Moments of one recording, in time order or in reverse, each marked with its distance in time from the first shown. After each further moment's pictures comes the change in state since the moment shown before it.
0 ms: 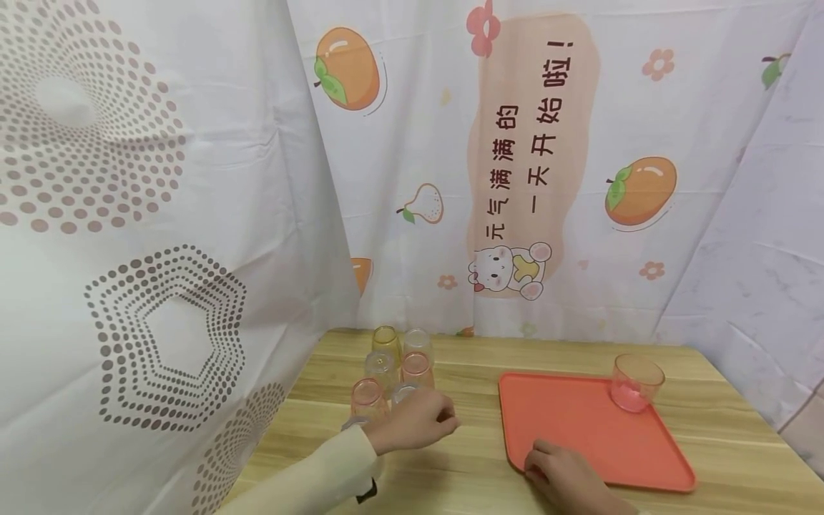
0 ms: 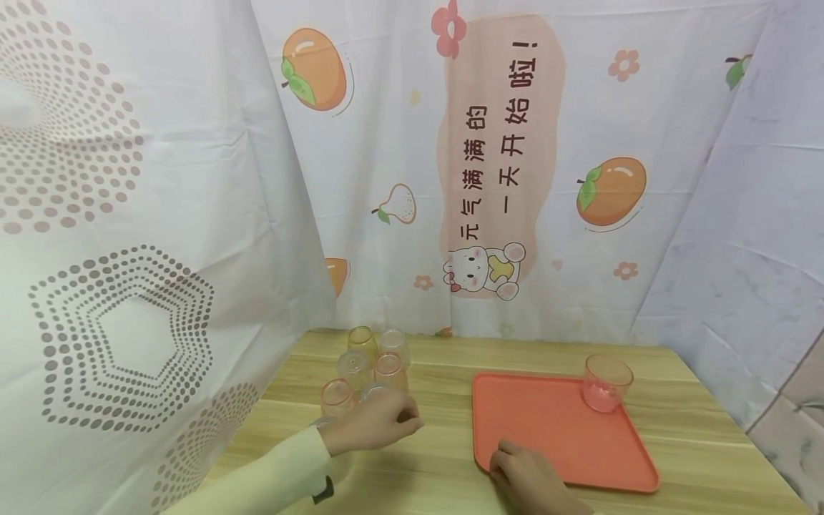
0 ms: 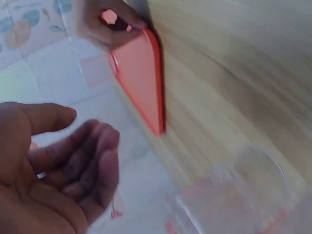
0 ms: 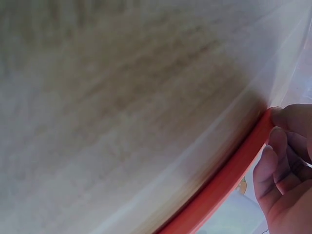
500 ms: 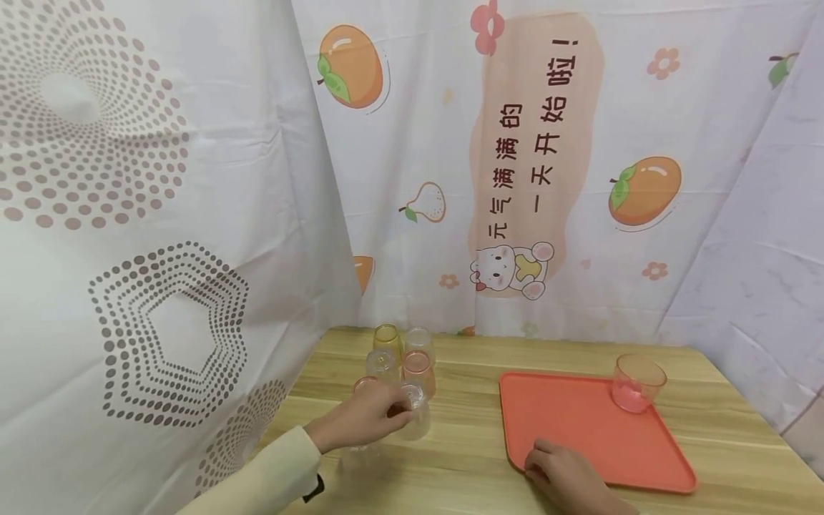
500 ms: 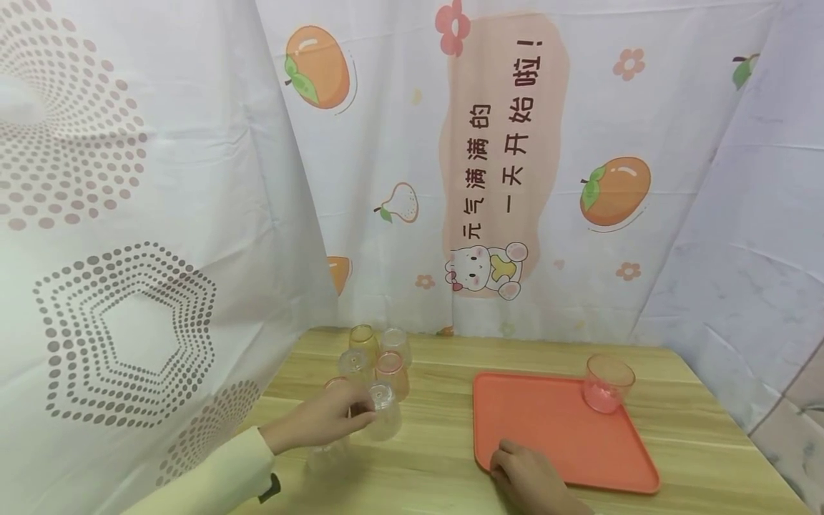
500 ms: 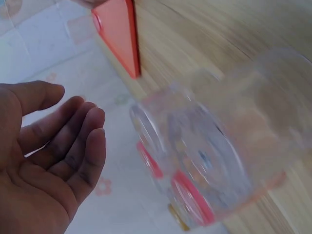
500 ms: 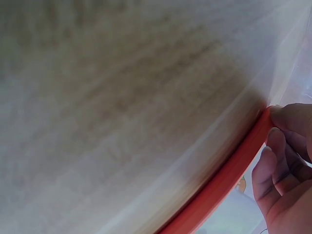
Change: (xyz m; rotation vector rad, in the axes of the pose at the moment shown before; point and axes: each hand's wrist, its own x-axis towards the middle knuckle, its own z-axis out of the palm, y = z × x) left_hand -0.051 -0.045 -0.039 0.083 0.086 0.110; right_hand 0.000 0.001 0.000 0.016 0.021 -0.016
